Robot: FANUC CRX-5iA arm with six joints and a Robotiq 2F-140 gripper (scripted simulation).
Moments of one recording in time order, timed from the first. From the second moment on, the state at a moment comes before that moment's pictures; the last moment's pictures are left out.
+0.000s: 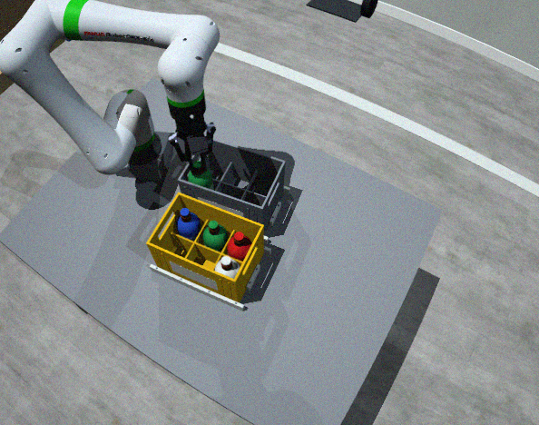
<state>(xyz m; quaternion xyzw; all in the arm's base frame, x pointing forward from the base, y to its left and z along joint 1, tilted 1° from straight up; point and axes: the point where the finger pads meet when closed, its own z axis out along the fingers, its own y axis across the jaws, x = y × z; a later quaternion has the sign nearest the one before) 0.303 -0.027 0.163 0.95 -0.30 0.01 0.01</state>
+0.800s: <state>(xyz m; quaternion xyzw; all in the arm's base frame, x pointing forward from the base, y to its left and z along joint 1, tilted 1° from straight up) 0.303 -0.028 0.142 0.95 -0.30 0.01 0.01</state>
